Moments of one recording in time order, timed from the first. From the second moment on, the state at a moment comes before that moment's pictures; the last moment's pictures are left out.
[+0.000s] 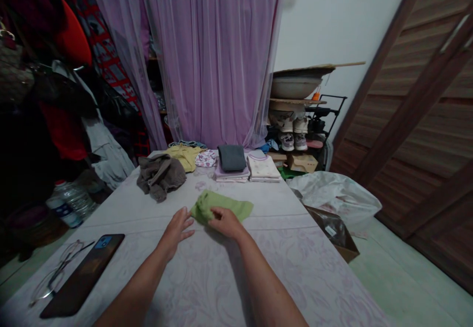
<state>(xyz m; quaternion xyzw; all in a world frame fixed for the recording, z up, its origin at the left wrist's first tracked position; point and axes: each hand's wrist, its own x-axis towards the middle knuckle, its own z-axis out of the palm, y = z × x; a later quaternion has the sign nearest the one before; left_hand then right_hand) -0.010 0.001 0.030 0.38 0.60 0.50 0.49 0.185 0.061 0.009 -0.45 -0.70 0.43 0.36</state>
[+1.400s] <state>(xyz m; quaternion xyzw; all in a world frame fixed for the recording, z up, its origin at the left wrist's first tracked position) -0.071 0.063 -0.004 0.62 0.70 0.35 0.02 0.225 0.121 0.027 -0.55 -0.79 0.15 0.22</state>
